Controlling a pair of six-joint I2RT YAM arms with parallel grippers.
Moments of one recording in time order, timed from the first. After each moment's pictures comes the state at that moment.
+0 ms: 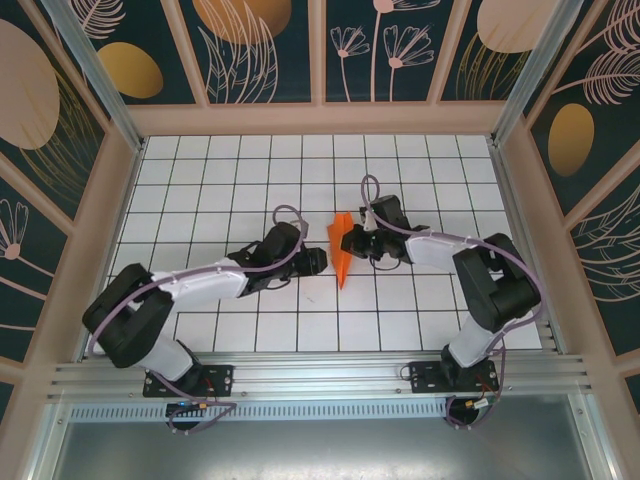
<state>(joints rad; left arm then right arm) -0.79 1.48 0.74 0.03 0.06 -0.81 0.50 1.65 0.85 -0.06 -0.44 0.72</state>
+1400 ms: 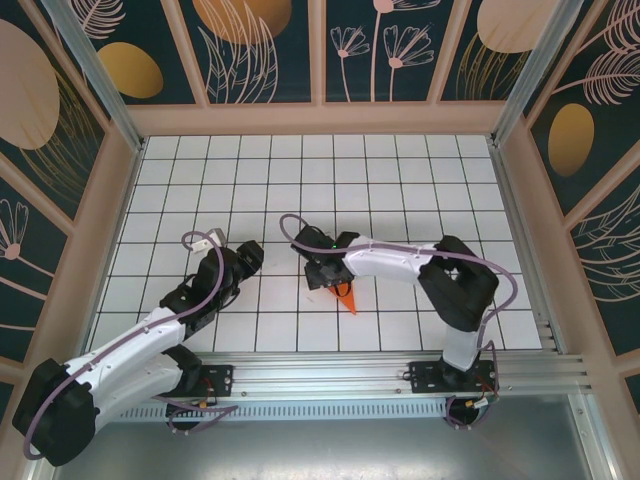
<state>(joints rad) -0.62 0.90 0.39 -0.03 -0.29 -1.05 0.97 1.79 1.17 -0.62 0.12 0.65</state>
